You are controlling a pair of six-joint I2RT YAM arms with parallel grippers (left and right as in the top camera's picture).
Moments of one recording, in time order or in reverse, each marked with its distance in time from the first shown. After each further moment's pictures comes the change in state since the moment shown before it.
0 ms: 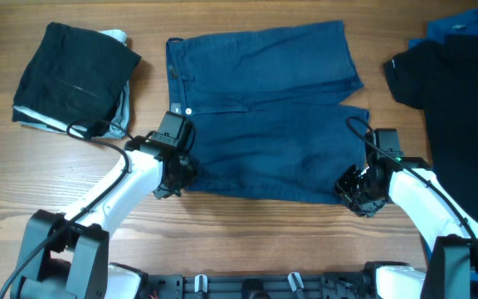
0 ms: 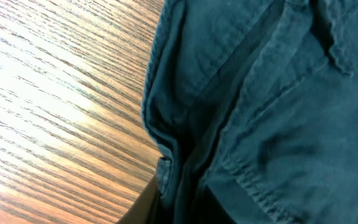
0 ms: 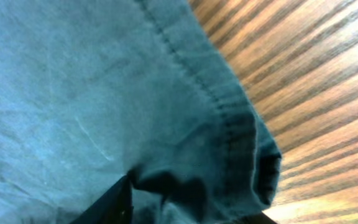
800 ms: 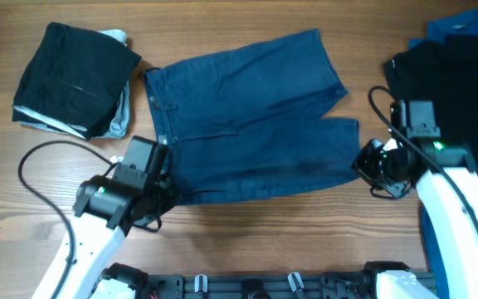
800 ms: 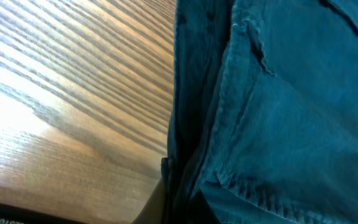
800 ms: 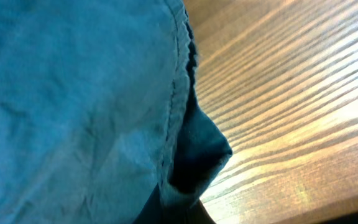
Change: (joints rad) left arm -0.001 -0.499 0.001 -0.338 0.055 -0.023; right arm 0.001 -0.200 0.377 -0.420 0.078 -0.106
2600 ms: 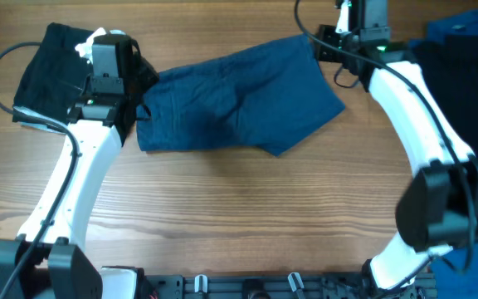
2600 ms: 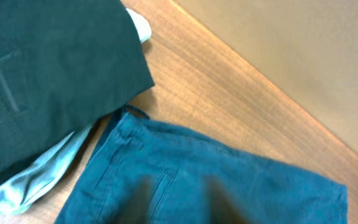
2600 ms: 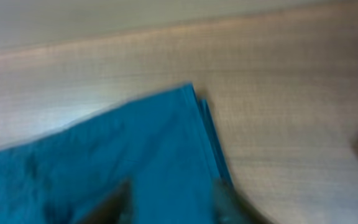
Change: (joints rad) left arm 0.239 0.475 0.378 0.651 -0.192 0.216; right arm 0.150 0.613 0.581 0.582 0.079 -0.448
